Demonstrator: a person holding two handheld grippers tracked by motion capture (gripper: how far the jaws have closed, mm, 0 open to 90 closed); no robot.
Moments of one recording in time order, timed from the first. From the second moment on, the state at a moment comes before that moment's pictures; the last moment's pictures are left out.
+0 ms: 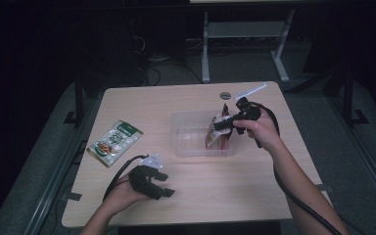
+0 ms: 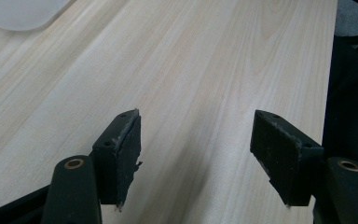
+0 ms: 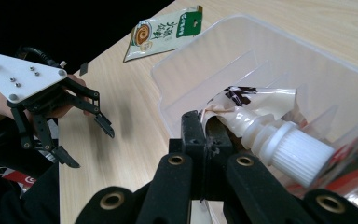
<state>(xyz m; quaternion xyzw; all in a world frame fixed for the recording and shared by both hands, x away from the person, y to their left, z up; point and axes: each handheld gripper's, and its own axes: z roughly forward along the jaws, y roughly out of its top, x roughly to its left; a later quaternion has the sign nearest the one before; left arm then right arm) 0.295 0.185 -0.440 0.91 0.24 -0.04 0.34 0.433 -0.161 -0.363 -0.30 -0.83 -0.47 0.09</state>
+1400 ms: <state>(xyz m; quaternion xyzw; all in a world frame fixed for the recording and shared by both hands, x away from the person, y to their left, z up) 0.296 0.191 -0.440 0.91 0.24 -0.04 0.35 0.363 -0.176 -0.351 -0.26 -0.83 -0.49 0.04</state>
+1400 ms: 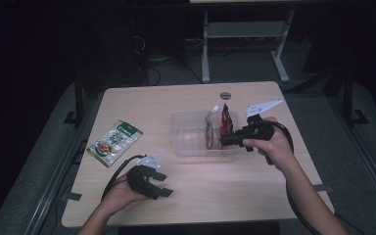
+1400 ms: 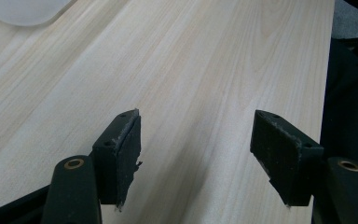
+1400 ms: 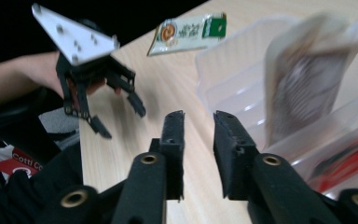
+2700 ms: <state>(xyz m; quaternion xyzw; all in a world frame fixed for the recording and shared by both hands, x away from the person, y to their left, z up) 0.308 0.216 -0.438 0.90 0.28 -0.02 0.34 0.274 -0.189 -0.437 -0.29 -0.86 -0.41 0.01</state>
